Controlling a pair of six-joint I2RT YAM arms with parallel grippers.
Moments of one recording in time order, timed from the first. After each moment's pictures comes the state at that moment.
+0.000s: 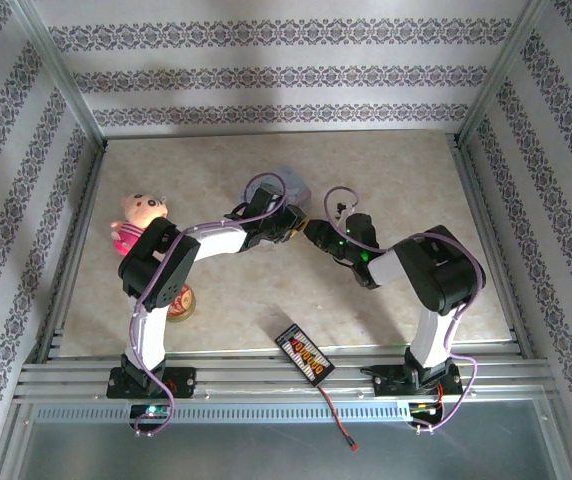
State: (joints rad) left arm -0.58 2.01 1.22 0.12 0.24 -1.40; right arm 0.41 1.84 0.59 0.90 -0.39 0.99
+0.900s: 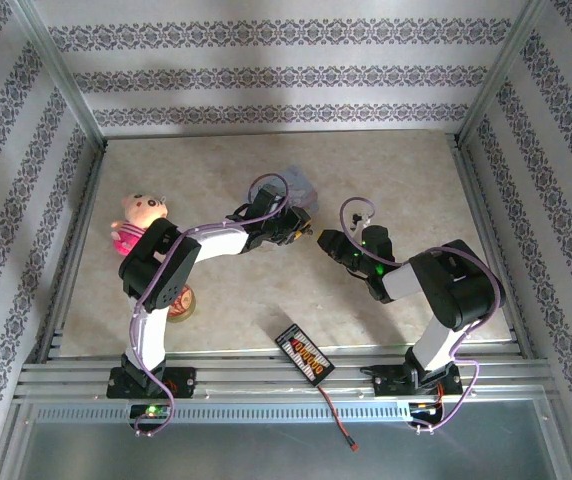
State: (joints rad) left arm -0.60 2.01 1.22 0.12 0.27 -1.40; right arm 0.36 1.71 0.43 0.92 -0.41 0.99
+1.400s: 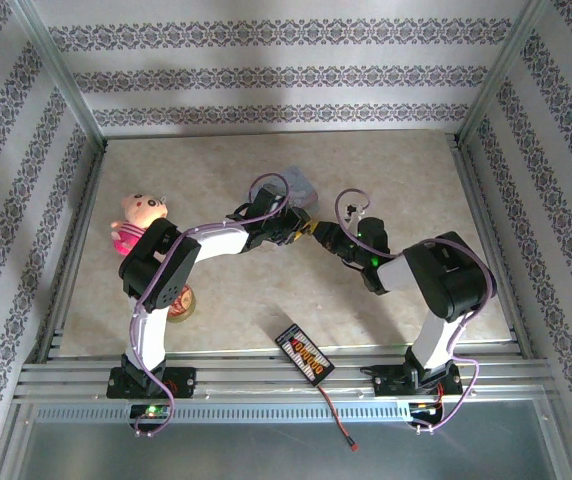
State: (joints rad) left arm -0.60 2.01 1.23 0.10 0.28 -1.39; right arm 0.36 1.79 0.52 0.96 -0.44 0.99
